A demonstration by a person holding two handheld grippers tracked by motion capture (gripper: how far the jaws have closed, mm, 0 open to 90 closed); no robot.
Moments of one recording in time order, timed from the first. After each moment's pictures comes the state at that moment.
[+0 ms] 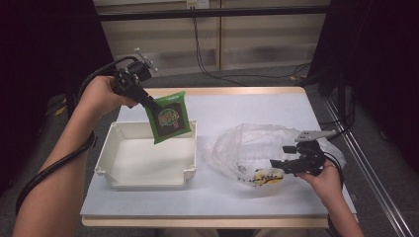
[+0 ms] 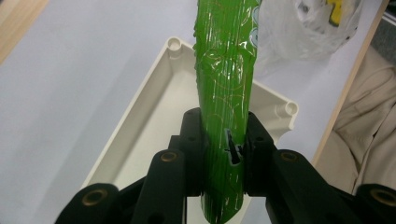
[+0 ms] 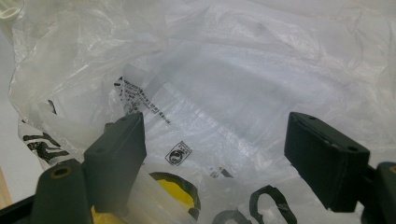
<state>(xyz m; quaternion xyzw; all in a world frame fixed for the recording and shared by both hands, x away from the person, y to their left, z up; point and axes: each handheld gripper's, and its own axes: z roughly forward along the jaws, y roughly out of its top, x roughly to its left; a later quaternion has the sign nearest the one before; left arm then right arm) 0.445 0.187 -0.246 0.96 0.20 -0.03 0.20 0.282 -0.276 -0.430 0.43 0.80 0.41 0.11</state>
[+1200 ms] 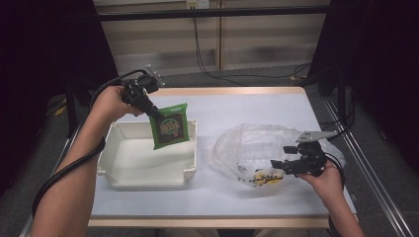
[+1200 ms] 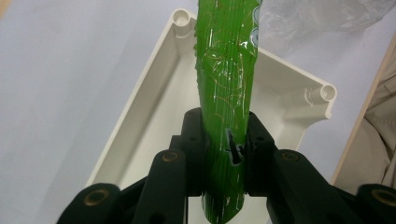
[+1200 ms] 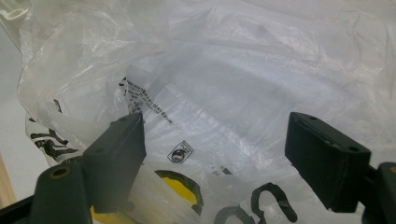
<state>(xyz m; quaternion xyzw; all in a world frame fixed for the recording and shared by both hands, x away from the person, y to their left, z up) 0.457 0.180 -0.287 0.97 0.18 -0.04 0.17 0.278 -0.277 -0.428 0.42 0.80 0.41 0.11</state>
